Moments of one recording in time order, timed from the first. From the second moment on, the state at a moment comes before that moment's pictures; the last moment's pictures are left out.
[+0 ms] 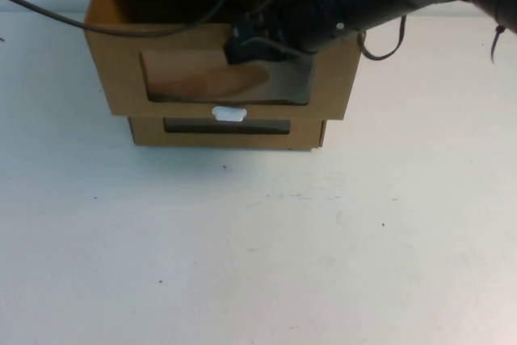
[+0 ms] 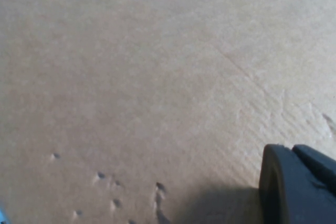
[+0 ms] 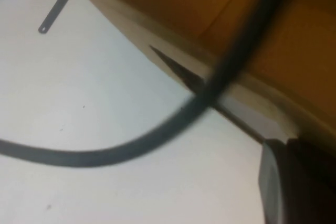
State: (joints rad) right arm 0.50 1.85 -1.85 0.64 0.93 -0.40; left arm -0.17 1.97 -2.09 -0.71 0.96 0.64
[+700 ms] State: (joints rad) right arm 0.47 1.92 -1.90 0.71 0.76 -0.45; left arm -0.17 1.97 -2.09 -0.71 0.96 0.64
